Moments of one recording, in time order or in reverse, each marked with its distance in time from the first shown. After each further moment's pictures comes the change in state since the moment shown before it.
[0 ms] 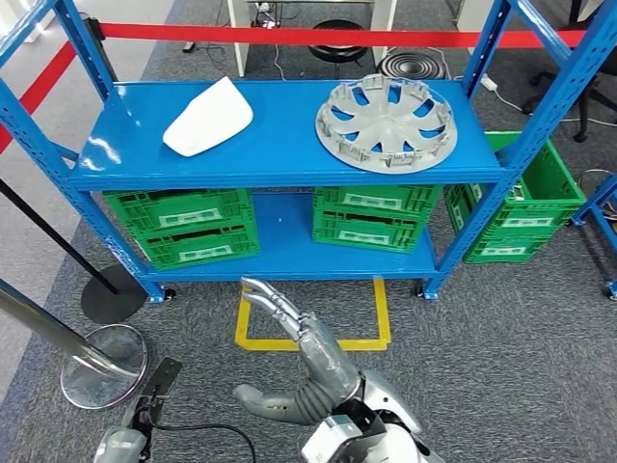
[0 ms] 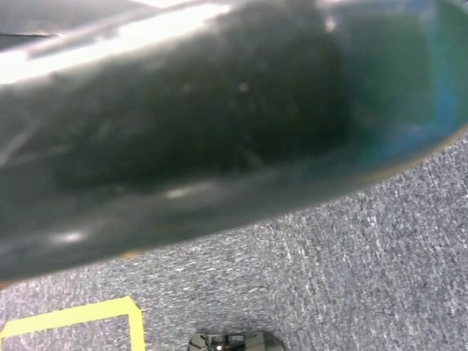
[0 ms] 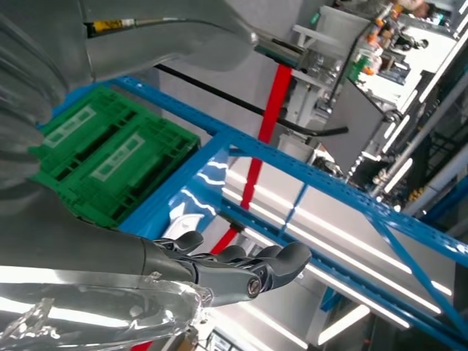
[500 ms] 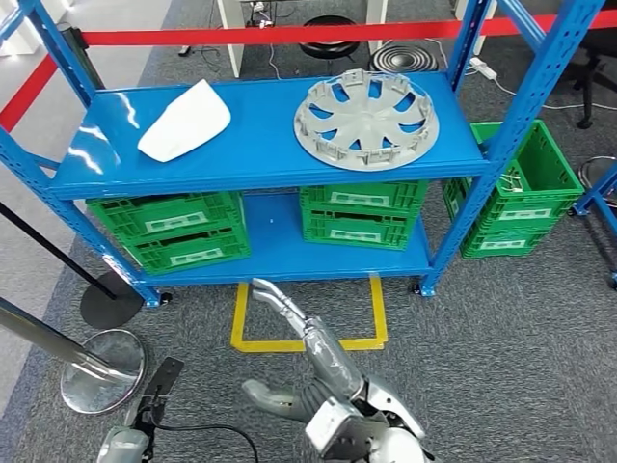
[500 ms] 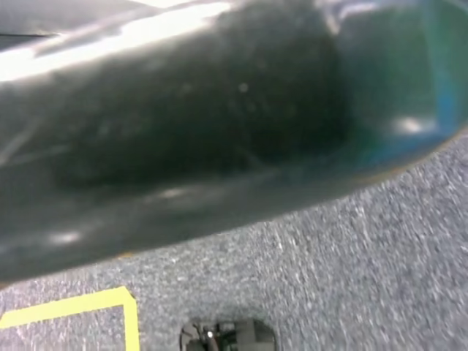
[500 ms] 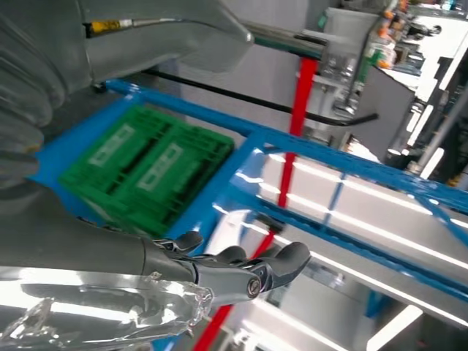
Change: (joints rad) left arm 0.003 0.006 -0.013 0.000 0.035 0.010 -0.008; right arm 0.027 -0.017 -0.007 -0.005 -0.057 0.021 0.100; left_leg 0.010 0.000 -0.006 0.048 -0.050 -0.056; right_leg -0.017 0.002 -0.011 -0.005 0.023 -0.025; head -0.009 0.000
